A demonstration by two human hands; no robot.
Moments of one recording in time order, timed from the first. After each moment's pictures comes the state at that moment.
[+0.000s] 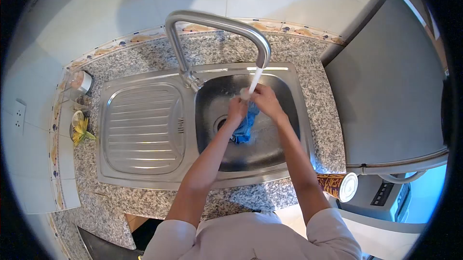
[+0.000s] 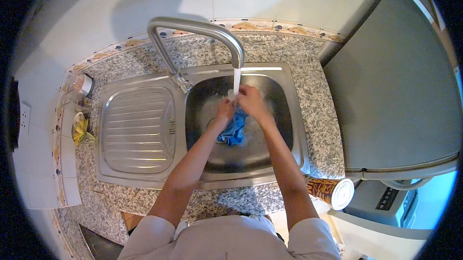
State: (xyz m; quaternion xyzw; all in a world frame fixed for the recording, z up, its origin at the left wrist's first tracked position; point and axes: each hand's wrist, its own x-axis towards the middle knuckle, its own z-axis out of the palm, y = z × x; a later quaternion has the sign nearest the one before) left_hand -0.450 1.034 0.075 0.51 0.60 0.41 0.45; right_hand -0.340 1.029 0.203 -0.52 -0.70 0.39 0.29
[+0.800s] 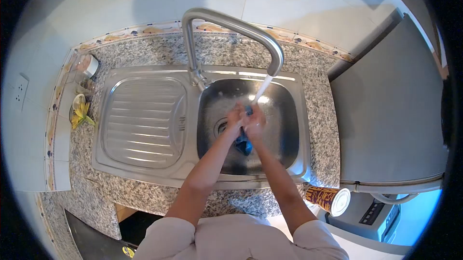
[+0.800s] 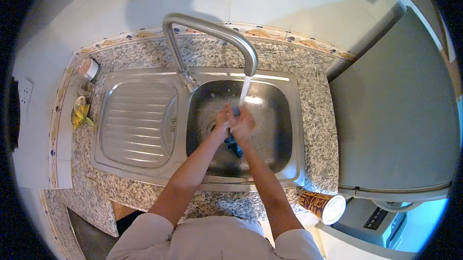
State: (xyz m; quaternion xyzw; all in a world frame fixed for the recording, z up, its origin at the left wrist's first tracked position) left_hand -0.449 1.006 0.072 0.16 0.55 0.55 0.61; right_hand -0.383 0.988 0.144 -0.65 -0.63 0.21 0.37
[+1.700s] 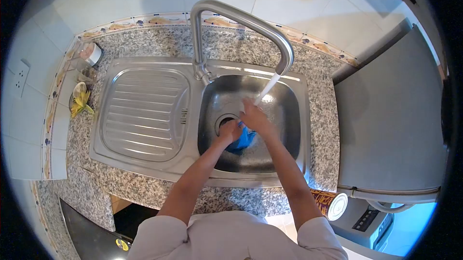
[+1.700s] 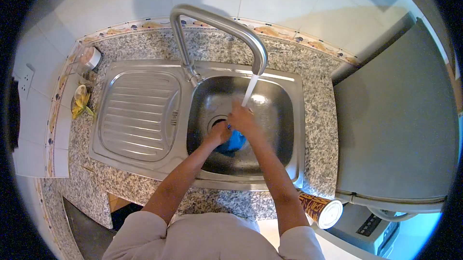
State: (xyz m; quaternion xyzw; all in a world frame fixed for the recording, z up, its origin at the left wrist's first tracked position) left_hand -0.475 0.962 0.043 0.61 0.67 0.20 0.37; right_hand -0.370 1.021 0.133 -0.56 -0.79 0.26 0.01
